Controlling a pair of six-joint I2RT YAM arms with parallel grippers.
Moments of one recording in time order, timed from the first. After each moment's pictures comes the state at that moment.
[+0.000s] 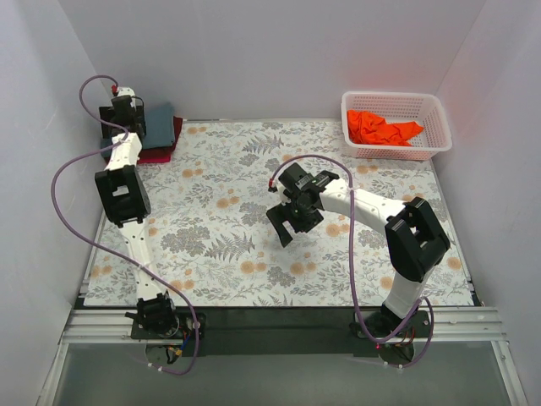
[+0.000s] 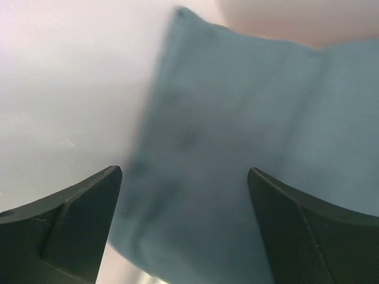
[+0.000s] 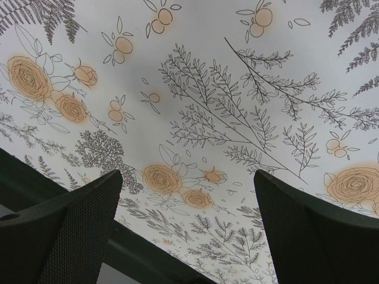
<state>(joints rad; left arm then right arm) 0.23 2.52 2.23 -0.13 -0.44 0.29 0.77 1.76 1.30 -0.82 -0.20 0.12</state>
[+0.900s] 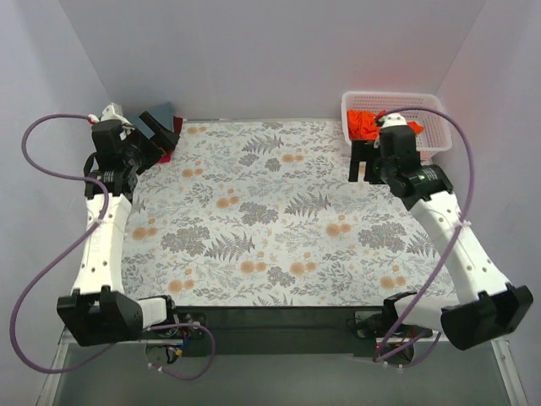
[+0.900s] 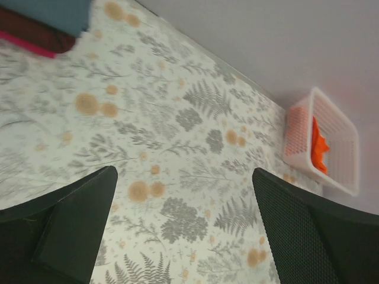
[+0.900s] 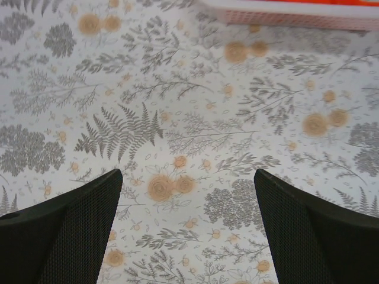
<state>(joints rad) 0.11 1.31 1.30 -0.39 0.26 -0.62 0.36 1.28 1.32 -0.76 0.16 0.22</state>
